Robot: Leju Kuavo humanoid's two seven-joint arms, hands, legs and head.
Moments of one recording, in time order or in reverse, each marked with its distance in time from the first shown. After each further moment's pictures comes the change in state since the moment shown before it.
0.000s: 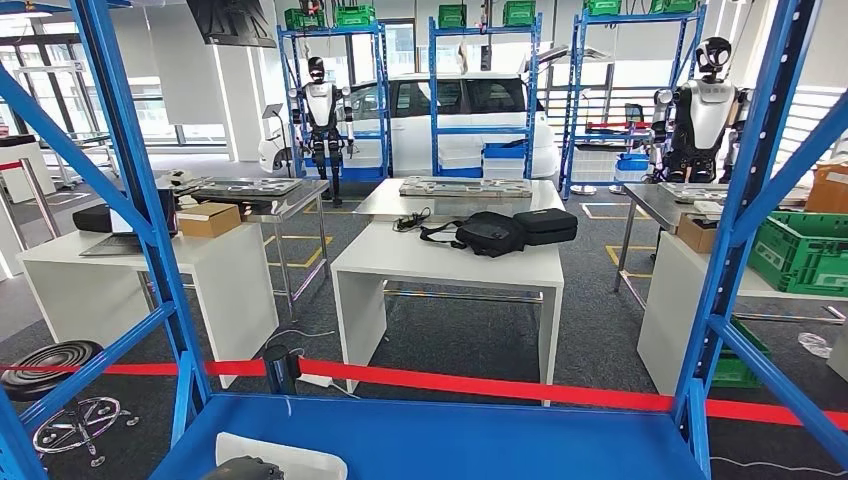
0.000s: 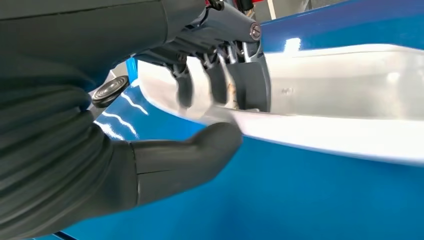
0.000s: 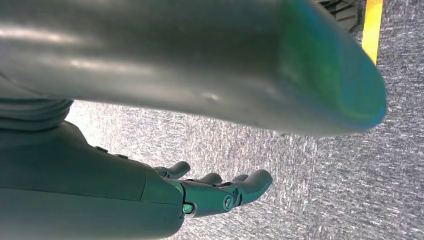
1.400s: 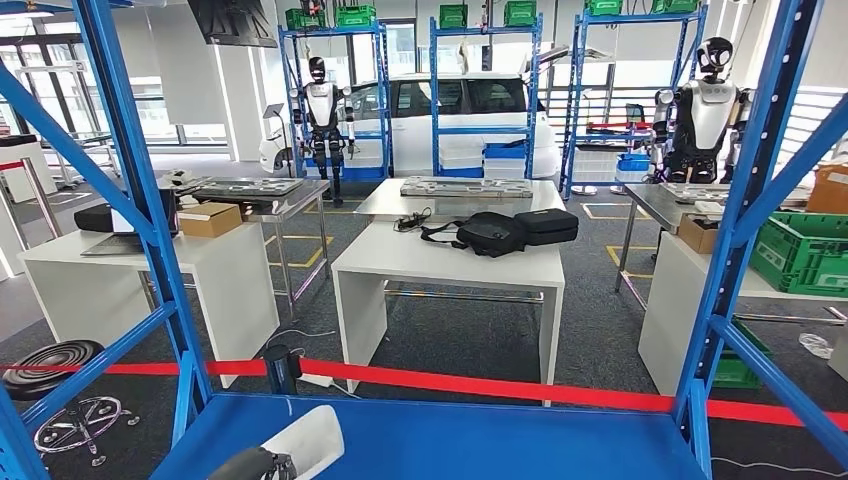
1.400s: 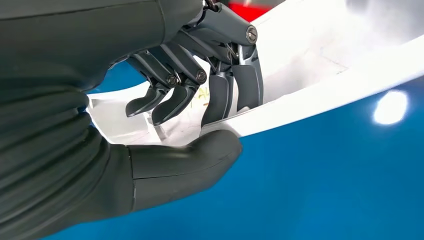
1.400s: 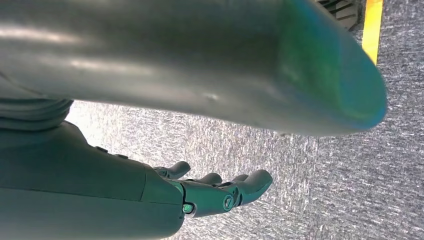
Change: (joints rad) left arm 0.053 -0.026 0.146 -0.044 0.254 0.061 -0.139; right arm -0.001 0.000 -0.033 0.000 0.019 0.003 -0.005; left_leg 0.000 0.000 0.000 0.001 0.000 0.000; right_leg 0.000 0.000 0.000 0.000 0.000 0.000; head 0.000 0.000
